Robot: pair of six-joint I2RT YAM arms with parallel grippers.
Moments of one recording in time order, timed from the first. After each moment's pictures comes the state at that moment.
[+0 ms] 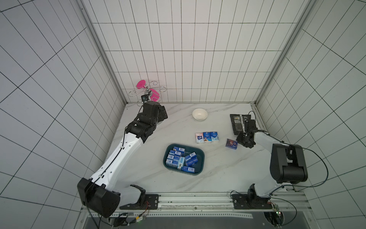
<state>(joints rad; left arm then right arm) -0.38 1.29 1.33 -0.60 -0.42 -0.49 0.06 1.63 0.93 -0.47 0.04 0.49</state>
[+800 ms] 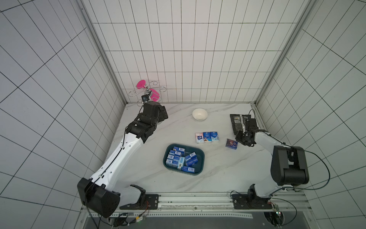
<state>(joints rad) -0.39 1.29 1.33 -0.60 -0.42 -0.49 0.07 1.58 0.91 -0.45 -0.05 0.47</state>
